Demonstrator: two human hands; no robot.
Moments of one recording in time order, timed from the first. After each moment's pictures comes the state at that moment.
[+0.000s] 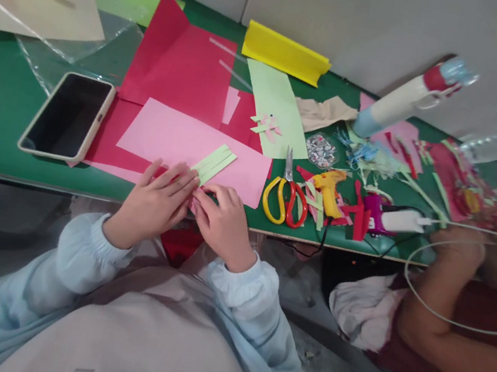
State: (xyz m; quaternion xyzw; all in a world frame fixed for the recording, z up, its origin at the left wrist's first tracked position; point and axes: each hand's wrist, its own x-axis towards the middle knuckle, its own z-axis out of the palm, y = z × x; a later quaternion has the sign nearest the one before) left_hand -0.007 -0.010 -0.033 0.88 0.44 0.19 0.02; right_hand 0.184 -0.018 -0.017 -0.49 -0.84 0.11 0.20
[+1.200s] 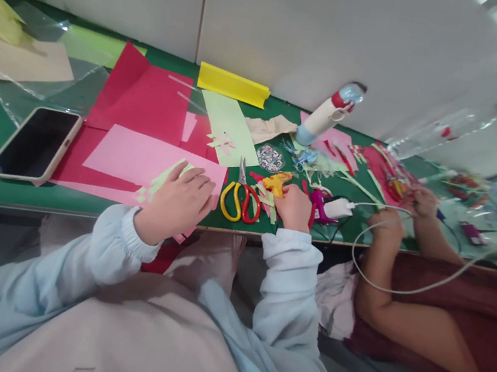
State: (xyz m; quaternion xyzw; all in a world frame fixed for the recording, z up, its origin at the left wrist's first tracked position) left_hand 0.098 0.016 0.030 0.88 0.41 0.23 -0.01; right_hand 0.379 0.045 0.018 -0.84 -0.54 0.04 0.03
